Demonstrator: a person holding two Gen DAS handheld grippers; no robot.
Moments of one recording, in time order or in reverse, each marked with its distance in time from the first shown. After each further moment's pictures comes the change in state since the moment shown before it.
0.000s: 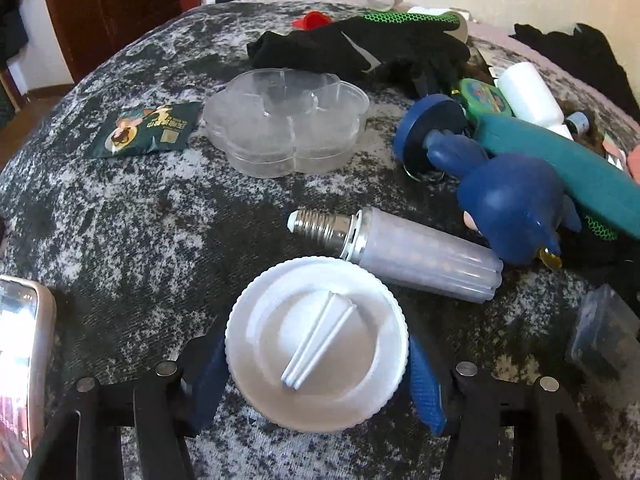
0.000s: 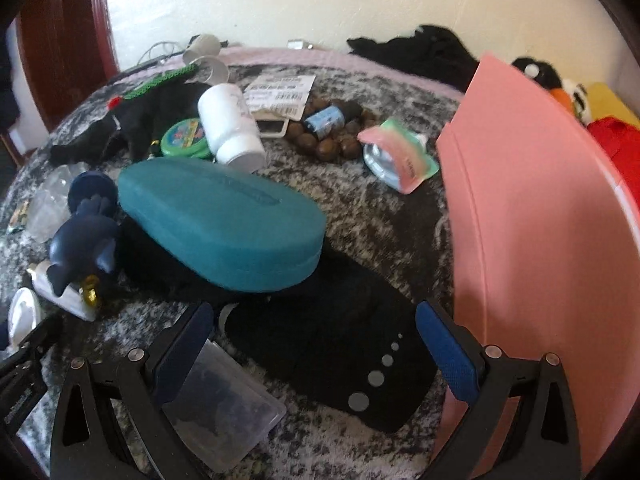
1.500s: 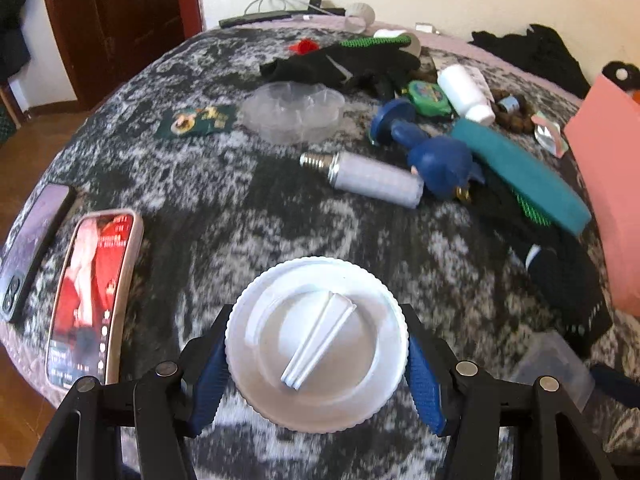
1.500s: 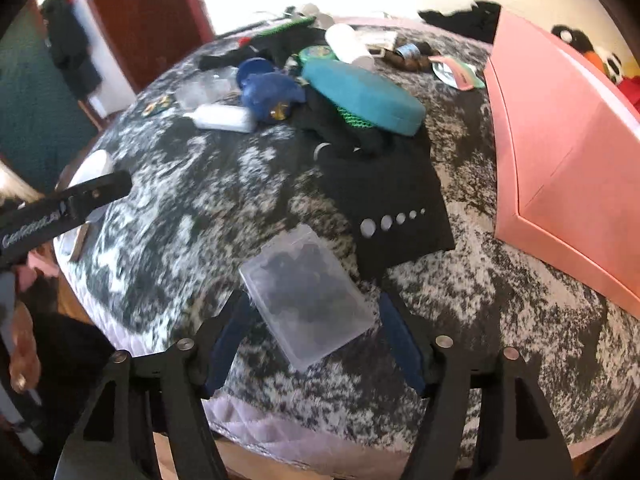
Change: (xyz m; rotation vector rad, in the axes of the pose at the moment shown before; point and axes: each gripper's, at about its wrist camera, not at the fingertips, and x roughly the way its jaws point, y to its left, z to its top) left arm -0.100 0.011 -0.061 0.051 -0.040 -0.024; right arm -0.099 0.022 -0.147 -0.104 0.046 0.279
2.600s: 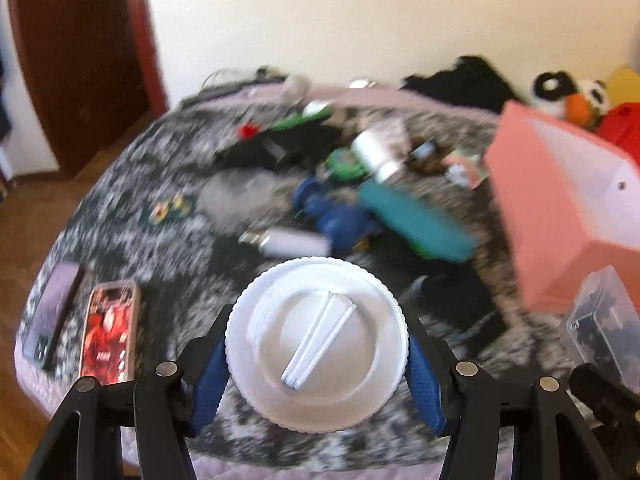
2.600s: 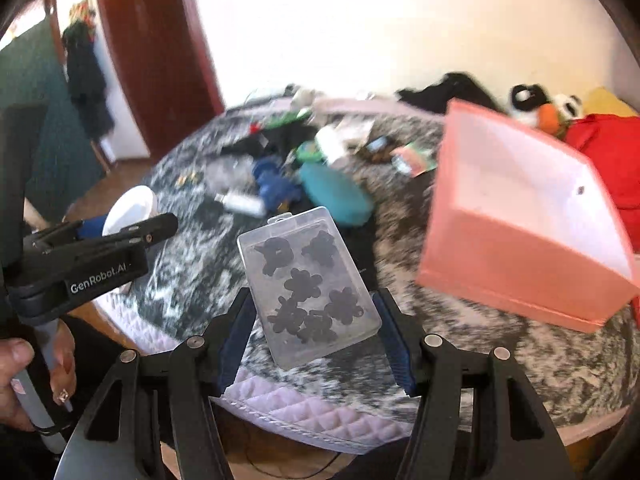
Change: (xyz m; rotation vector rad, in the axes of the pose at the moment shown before) left arm -0.104 -0.062 0.014 0.142 -0.161 -0.067; right arm -0.154 -0.014 -0.001 0.028 -0.244 -0.056
